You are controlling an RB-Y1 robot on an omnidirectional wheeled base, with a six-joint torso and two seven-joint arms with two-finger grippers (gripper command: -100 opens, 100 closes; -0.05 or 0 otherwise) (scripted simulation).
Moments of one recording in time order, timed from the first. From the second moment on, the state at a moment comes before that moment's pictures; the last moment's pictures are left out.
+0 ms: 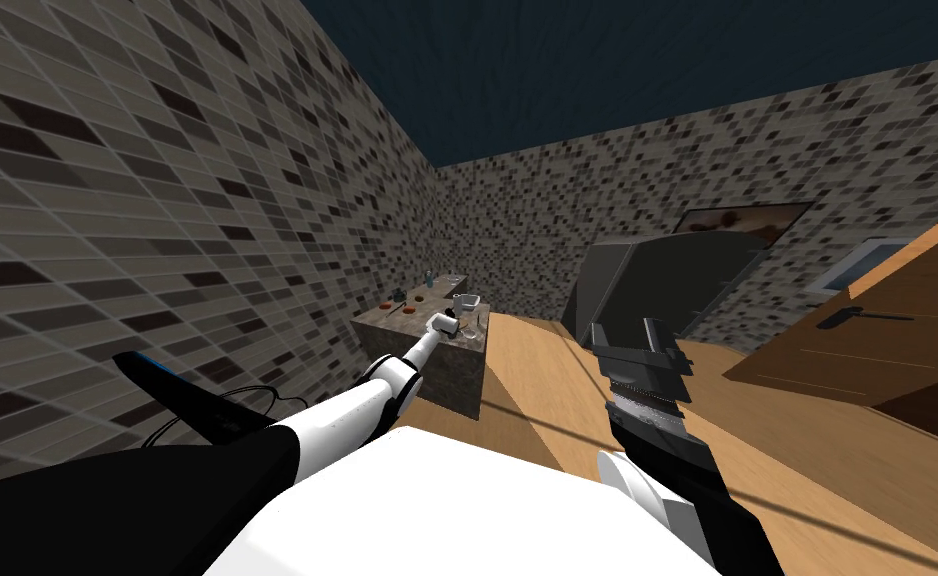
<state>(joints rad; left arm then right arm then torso) -0.75 0.21 -0.10 -0.95 0.17 0.99 0.09 0.53 0.00 -0.05 -2.40 -0.08 -0.44 -0.17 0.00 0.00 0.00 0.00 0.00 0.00</state>
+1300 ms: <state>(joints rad) -1.00 0.20 -0.06 -0.56 0.13 0.85 0.15 0.53 0.00 -0.05 -2.40 -0.08 -0.44 -0.17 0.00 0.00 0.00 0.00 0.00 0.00</state>
